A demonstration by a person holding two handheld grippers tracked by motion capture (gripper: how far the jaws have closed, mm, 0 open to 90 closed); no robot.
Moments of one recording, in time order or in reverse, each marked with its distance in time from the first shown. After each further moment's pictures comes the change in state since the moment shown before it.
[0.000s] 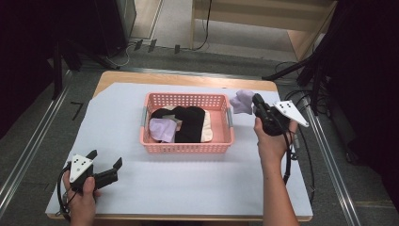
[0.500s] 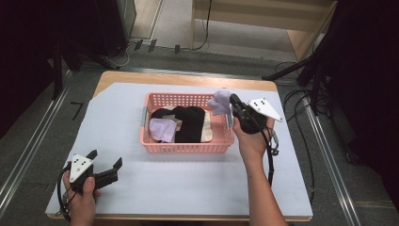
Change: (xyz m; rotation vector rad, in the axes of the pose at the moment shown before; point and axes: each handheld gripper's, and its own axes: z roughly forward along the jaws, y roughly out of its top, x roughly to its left) left arm 0.000 0.000 0.000 0.002 0.000 -0.003; right arm 0.050 -0.009 0.024 0.039 0.108 -0.035
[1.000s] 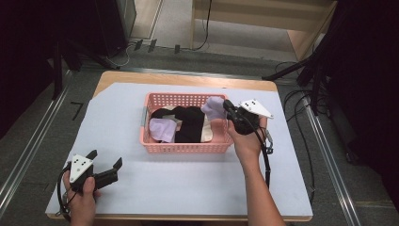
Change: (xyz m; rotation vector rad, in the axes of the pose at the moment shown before) left arm 0.000 0.000 0.000 -0.002 0.002 0.004; right arm 0.006 -0.015 0.014 0.125 0.032 0.003
